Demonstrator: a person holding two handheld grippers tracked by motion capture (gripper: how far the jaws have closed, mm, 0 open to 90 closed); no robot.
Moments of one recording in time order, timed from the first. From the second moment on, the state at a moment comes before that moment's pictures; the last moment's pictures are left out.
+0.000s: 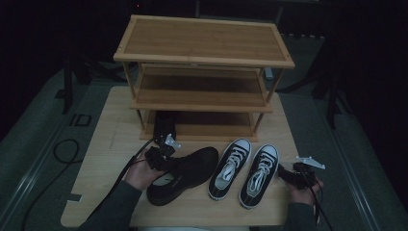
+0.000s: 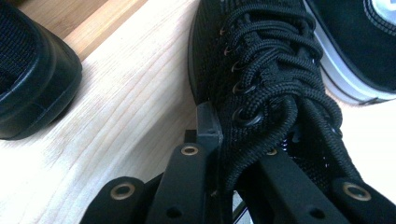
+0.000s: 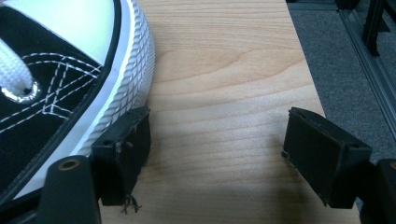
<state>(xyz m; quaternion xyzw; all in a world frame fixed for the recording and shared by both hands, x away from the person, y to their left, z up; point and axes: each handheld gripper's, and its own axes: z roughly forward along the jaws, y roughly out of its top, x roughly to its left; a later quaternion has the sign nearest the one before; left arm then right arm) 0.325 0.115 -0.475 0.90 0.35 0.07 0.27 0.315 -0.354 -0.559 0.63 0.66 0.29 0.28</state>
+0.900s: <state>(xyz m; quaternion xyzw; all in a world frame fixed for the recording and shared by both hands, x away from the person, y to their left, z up) 0.379 0.100 -0.461 0.83 0.44 0.14 0.30 0.317 -0.354 -0.559 0.63 0.66 0.29 0.28</state>
